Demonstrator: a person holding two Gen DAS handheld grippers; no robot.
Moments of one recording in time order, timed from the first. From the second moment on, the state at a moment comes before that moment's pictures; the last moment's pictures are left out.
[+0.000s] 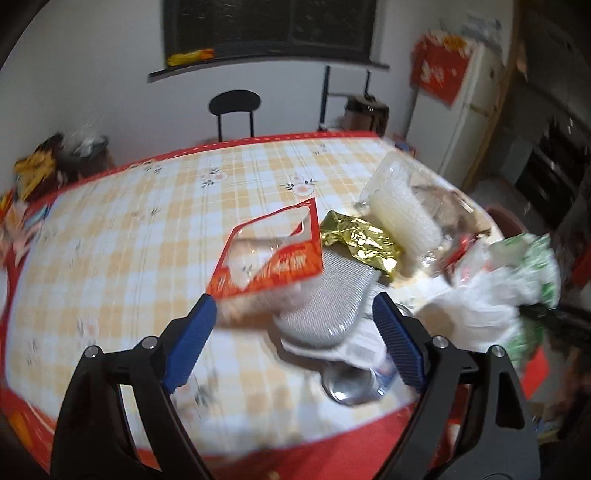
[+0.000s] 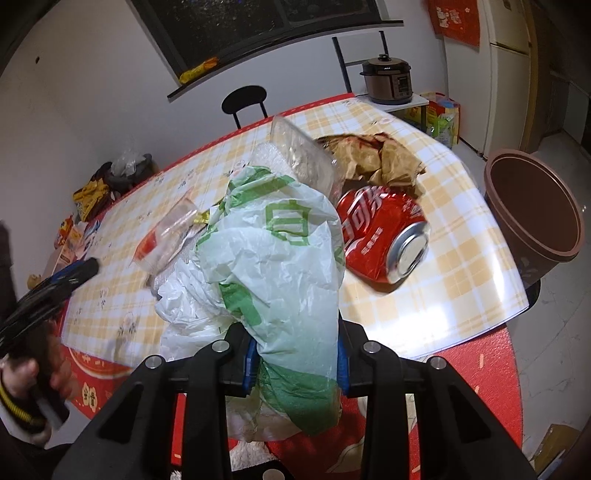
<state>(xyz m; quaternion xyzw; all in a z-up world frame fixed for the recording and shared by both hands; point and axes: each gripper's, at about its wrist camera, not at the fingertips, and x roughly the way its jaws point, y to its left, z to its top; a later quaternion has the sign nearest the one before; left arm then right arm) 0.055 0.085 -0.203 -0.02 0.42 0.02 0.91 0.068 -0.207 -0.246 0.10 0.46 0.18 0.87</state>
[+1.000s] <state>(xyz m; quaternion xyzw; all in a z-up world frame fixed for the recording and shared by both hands) 0.166 0.108 -0.273 -0.04 0.55 -0.04 0.84 0.076 -0.235 -0.244 0.13 0.45 0.14 0.87</state>
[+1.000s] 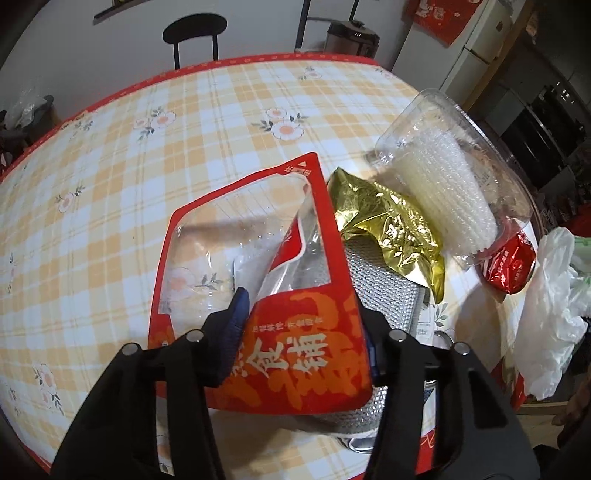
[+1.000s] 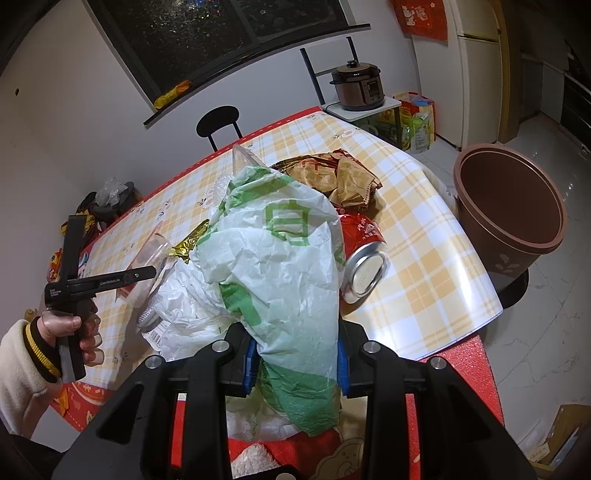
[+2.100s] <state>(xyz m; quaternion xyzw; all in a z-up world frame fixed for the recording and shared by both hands) 0.085 0.017 -0.155 -0.05 0.39 -0.02 0.92 0.106 -0.315 -0.209 0.11 0.41 0.16 0.89</state>
